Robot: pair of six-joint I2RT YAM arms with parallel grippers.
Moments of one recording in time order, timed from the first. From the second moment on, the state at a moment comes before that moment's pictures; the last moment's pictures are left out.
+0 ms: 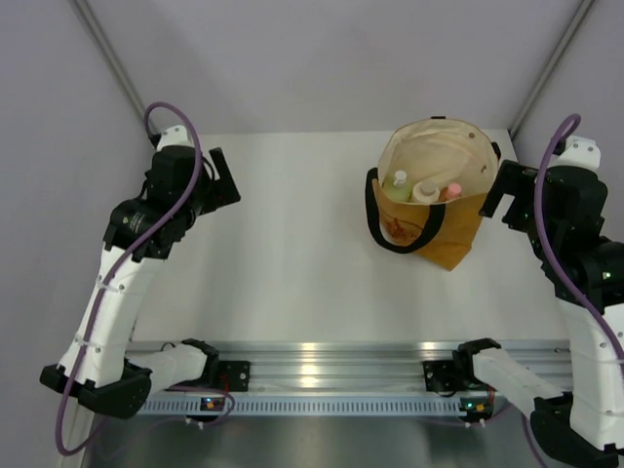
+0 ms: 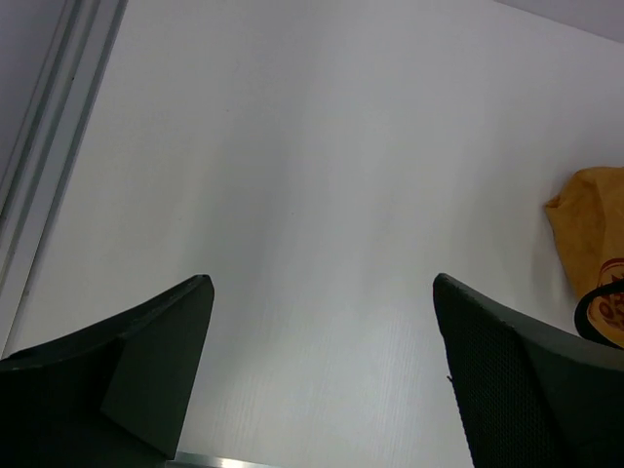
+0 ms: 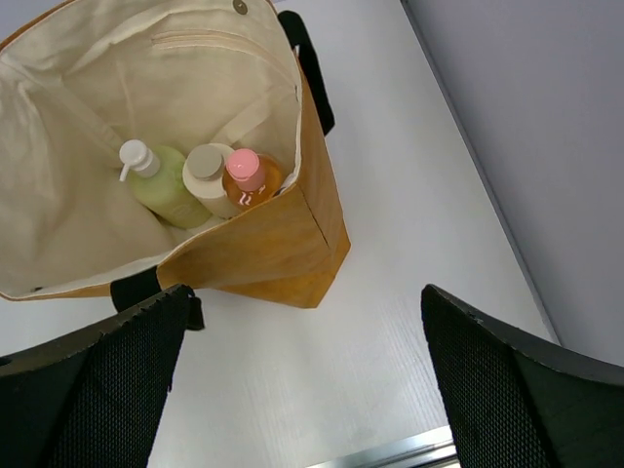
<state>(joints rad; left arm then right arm) -0.39 1.14 1.60 -1.03 -0.42 -0.48 0.21 0.93 1.60 -1.11 0.41 0.27</state>
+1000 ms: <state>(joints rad) -0.70 1.96 2.20 -0.88 0.01 -0.77 0.21 0.87 1.54 -1.10 0.21 0.32</state>
